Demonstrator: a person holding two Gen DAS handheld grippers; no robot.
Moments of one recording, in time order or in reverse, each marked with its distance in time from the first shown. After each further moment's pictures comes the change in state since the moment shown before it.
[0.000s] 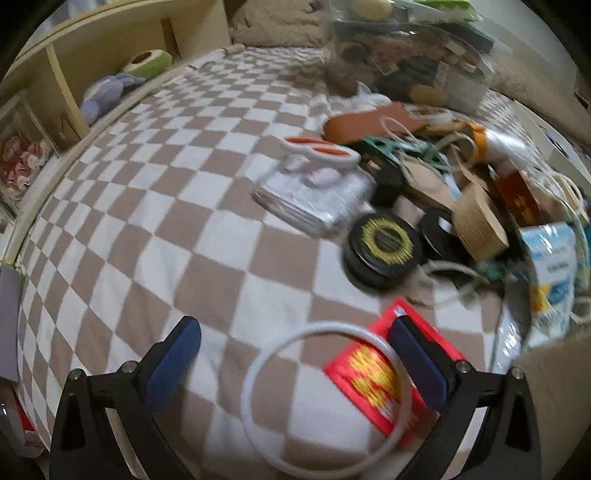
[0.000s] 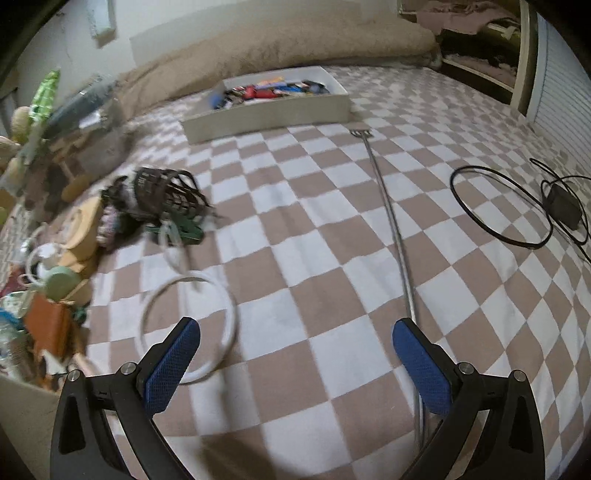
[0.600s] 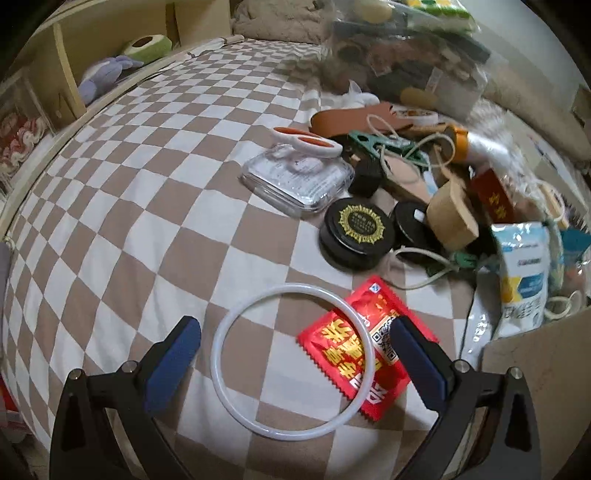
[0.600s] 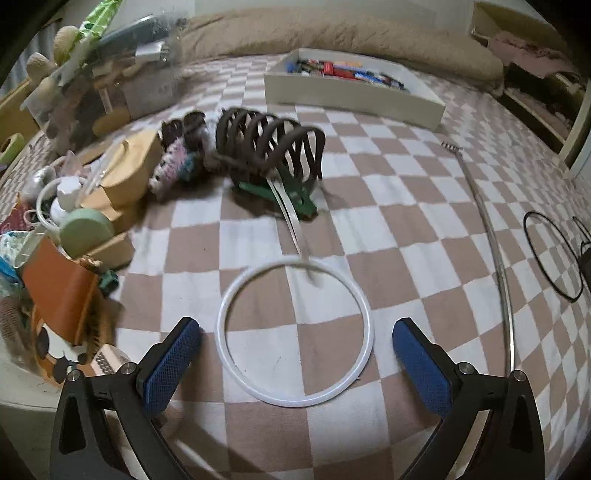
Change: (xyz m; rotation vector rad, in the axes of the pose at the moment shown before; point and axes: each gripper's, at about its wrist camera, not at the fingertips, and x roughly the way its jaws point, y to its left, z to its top) left arm -0.011 -0.012 -0.011 -0.028 0.048 -0.077; right arm 0.034 0.076 -0.005 -0.214 0.095 0.003
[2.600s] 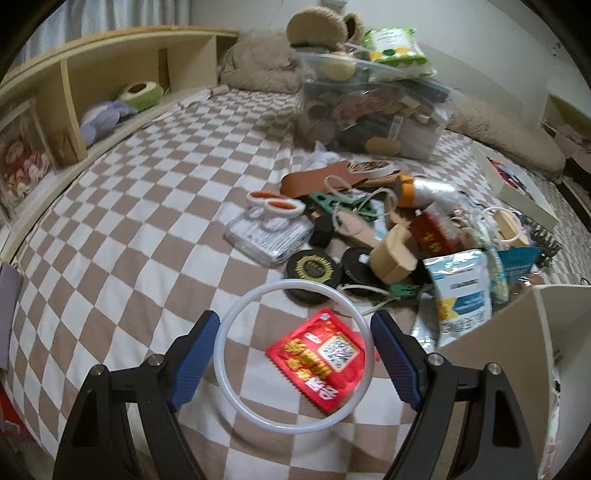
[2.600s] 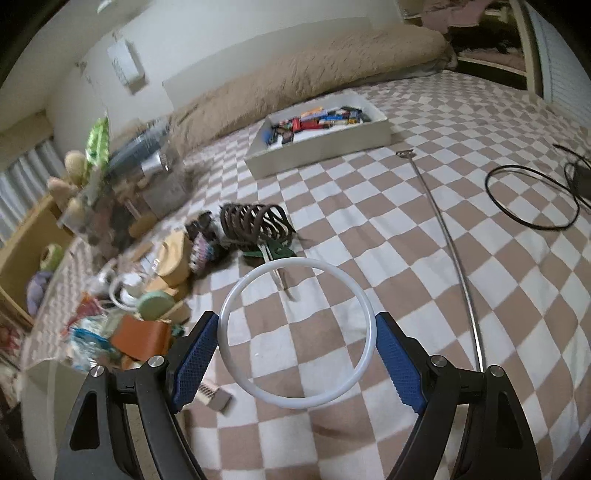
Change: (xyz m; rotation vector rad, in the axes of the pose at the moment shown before) left arm -0.055 -0.013 -0.003 0.023 -0.209 -0.095; right arm -0.076 -0.058 -0.026 0.315 -0.227 0.230
